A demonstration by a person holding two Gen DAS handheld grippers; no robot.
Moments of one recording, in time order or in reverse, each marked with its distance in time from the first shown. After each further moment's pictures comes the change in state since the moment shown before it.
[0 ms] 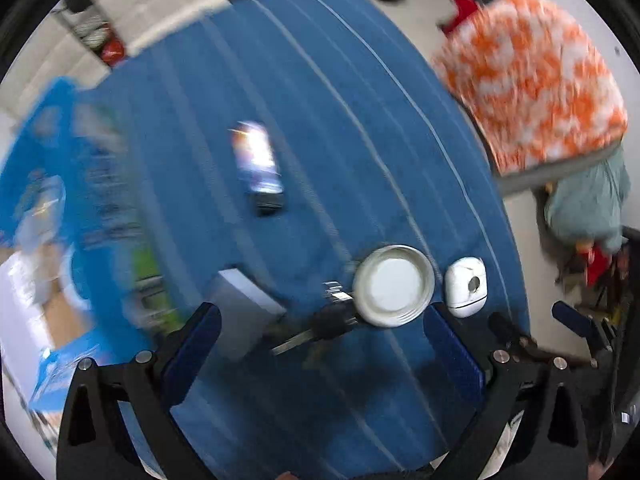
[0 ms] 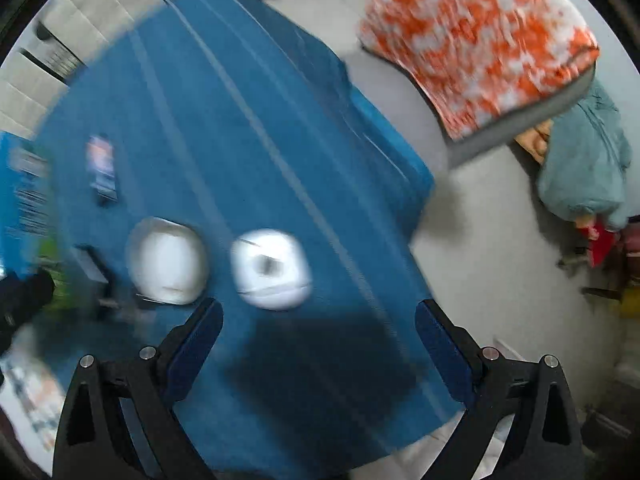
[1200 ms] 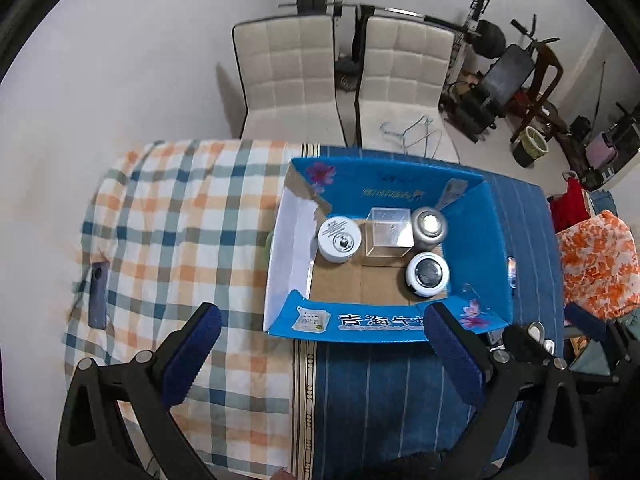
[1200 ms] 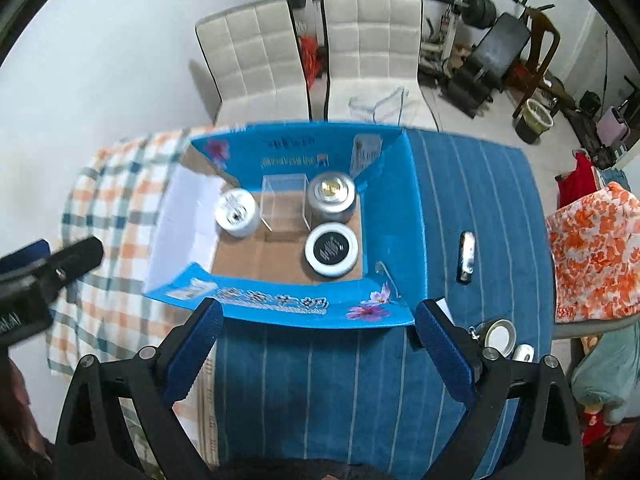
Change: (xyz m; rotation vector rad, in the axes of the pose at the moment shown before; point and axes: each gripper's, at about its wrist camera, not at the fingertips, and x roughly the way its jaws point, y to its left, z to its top) left arm -0.253 0.311 -0.205 -0.530 -0.391 0.199; right arm -0.212 0.370 -0.134 -0.615 -0.368 0.231
